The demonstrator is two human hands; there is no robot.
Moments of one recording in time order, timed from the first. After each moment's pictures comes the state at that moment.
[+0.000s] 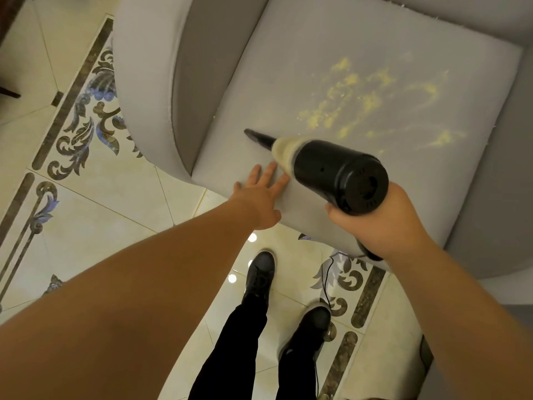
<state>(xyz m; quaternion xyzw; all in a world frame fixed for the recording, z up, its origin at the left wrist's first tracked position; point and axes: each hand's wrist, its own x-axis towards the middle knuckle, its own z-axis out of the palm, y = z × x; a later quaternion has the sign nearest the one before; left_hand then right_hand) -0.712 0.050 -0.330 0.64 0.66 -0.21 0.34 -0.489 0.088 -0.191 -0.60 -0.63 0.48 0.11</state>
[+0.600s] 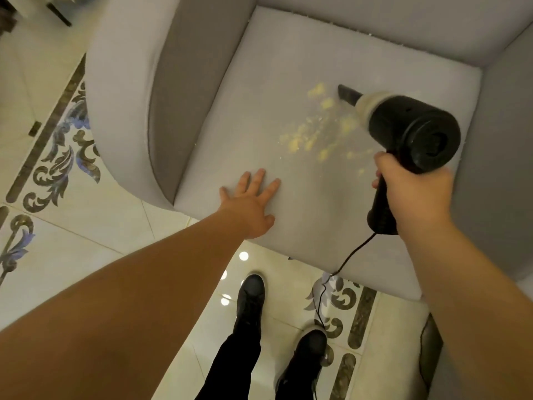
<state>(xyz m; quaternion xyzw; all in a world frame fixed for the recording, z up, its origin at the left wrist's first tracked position) -0.715 0.095 -0.331 0.64 0.66 -0.22 0.32 -0.471 0.158 -0.191 -0.74 -0.38 0.45 0.33</state>
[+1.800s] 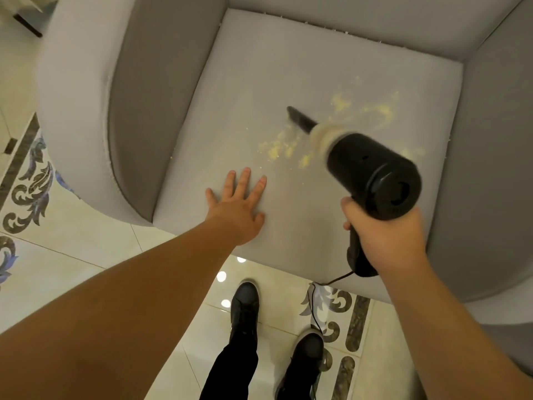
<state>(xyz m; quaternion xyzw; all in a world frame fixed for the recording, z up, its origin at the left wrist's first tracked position) -0.703 0.116 -0.353 0.65 0.68 -0.22 0.28 -0.457 0.127 -0.203 -0.73 -0.41 0.48 0.25</state>
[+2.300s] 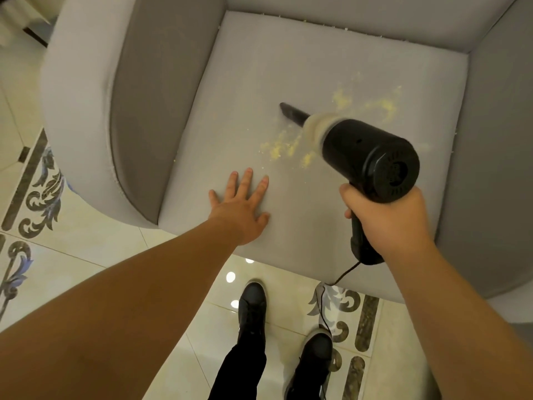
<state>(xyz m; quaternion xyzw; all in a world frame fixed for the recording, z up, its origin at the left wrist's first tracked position) -0.705 0.117 -0.352 0.65 0.67 -0.22 0.28 -0.458 0.143 -0.198 -0.72 -0.44 0.49 0.24</state>
